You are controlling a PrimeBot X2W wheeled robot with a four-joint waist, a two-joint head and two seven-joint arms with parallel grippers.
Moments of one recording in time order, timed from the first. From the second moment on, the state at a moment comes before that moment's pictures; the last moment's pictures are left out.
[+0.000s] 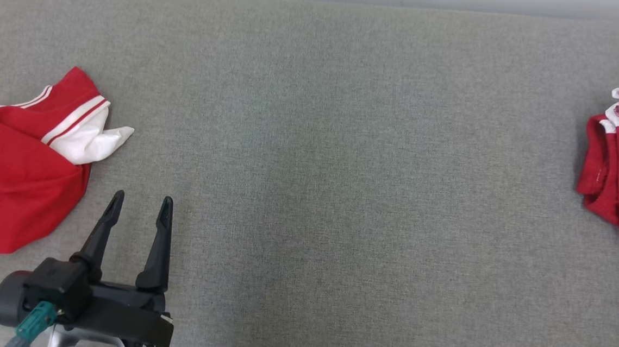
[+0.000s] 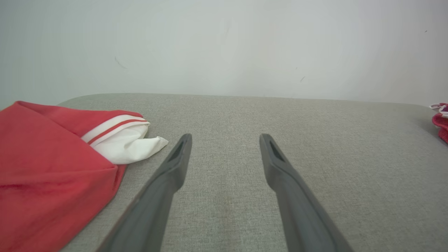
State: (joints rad) left arm -0.15 0.25 -0.33 -0.02 -0.29 0.12 -0.18; right arm -0.91 -0.73 0.34 0.78 0.63 -0.10 0.66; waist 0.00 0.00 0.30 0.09
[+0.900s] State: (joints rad) left arm -0.03 0.26 -0.26 0.08 -0.34 0.12 -0.19; right arm -0.59 -0.41 0.25 0.52 0.78 0.01 0.16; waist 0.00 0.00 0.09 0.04
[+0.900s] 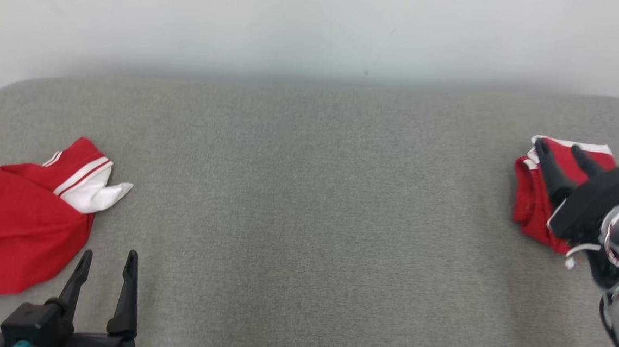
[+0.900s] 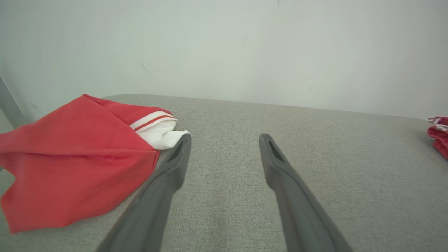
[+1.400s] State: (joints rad) left arm 0.08 0.25 -0.23 0.04 -0.33 0.12 -0.19; right arm -0.25 -0.37 0.27 0.30 0.75 -0.02 -0.04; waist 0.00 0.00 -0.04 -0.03
